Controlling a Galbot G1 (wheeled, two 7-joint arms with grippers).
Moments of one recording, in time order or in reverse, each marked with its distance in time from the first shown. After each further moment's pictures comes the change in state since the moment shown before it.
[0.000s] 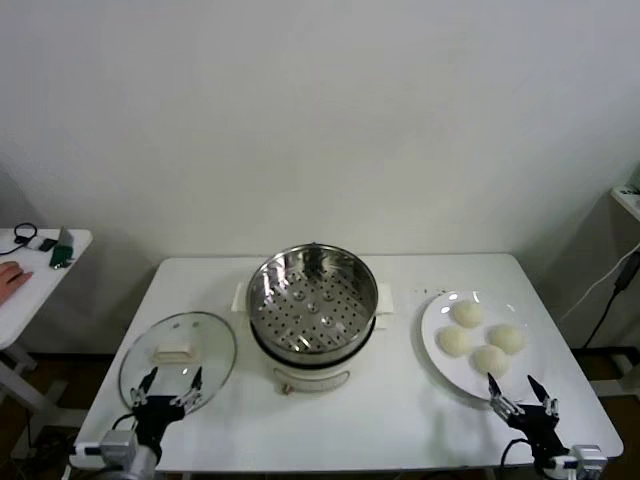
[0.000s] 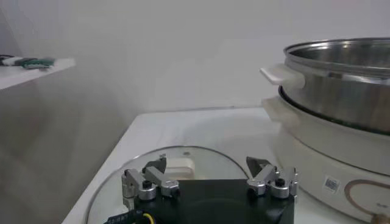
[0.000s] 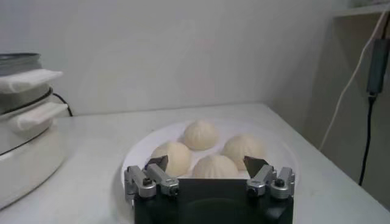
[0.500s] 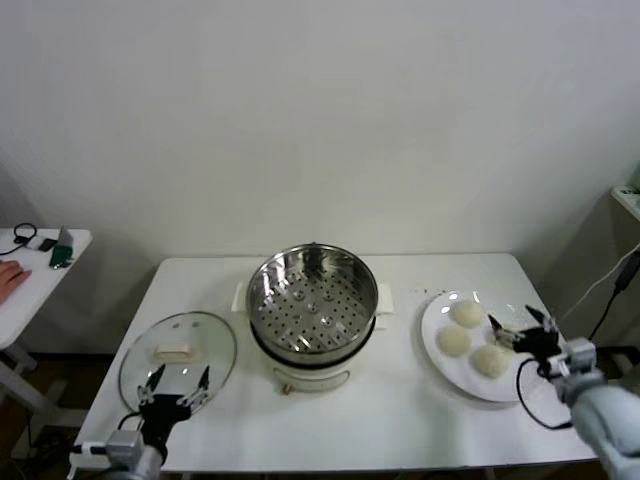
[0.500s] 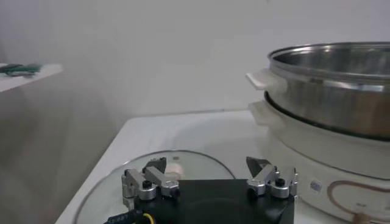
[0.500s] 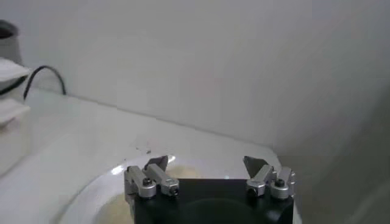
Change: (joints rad) left arm 0.007 0.004 0.028 -0.018 0.012 -0.005 0.007; right arm 0.545 -0.419 -0.283 -0.264 -0.170 -0.132 -0.361
